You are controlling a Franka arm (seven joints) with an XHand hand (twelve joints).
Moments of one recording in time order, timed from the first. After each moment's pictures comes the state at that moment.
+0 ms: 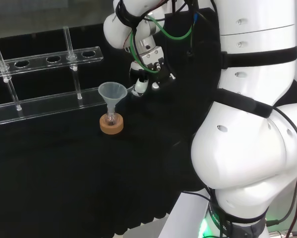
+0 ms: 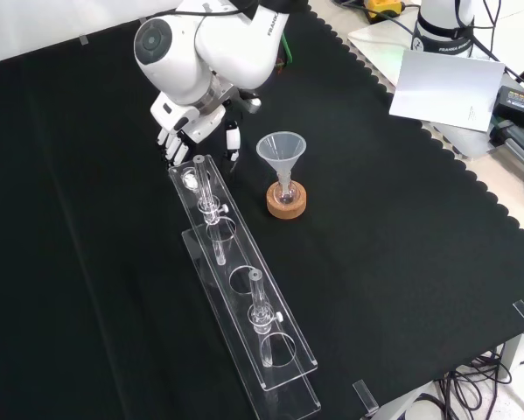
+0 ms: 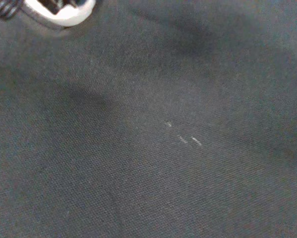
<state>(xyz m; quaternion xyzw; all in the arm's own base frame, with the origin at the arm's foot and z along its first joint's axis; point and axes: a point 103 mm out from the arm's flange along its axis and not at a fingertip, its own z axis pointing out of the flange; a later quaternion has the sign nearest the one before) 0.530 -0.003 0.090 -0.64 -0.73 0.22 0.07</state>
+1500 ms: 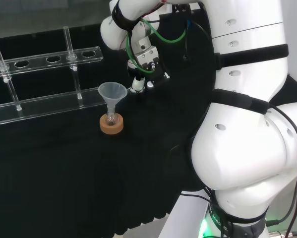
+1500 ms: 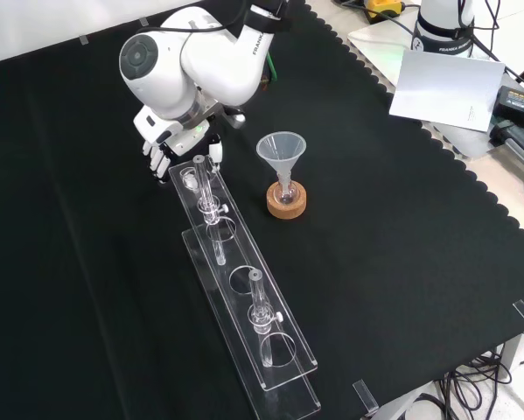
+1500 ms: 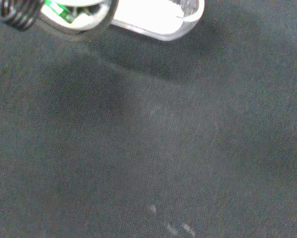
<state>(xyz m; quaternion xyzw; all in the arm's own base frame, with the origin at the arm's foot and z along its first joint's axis) 0.565 -0.003 0.079 -0.65 -0.73 0.21 0.05</state>
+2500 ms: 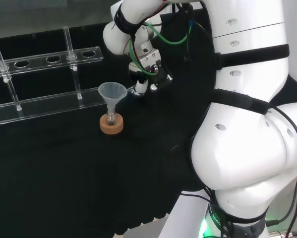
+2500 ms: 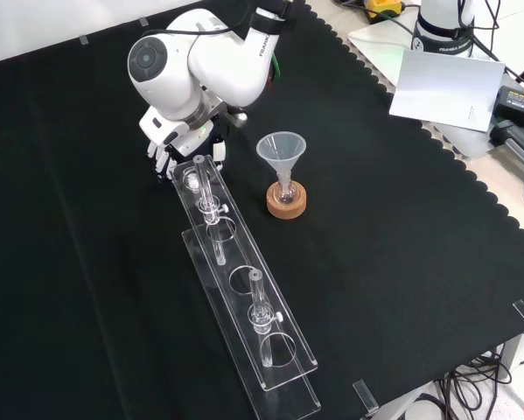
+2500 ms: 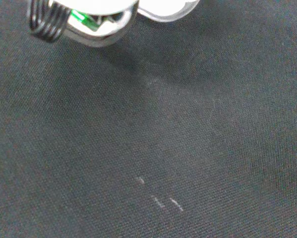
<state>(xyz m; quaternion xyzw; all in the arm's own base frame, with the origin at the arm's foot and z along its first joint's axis) 0.560 -0.008 0.073 -0.63 -0.75 0.21 0.04</state>
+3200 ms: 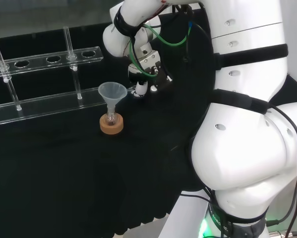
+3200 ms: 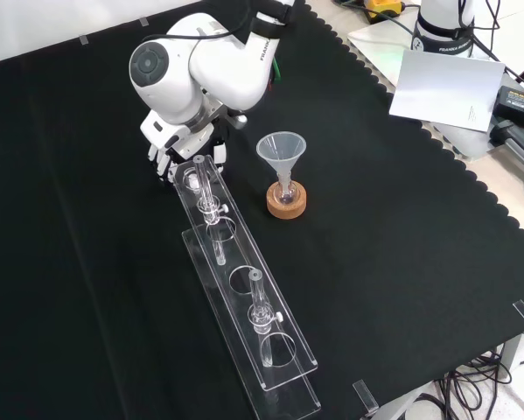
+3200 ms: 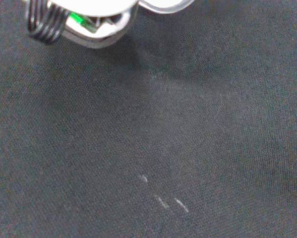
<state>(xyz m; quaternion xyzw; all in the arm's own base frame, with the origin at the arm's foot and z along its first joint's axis) 0.562 -0.007 0.067 -0.62 -0.75 0.22 0.03</state>
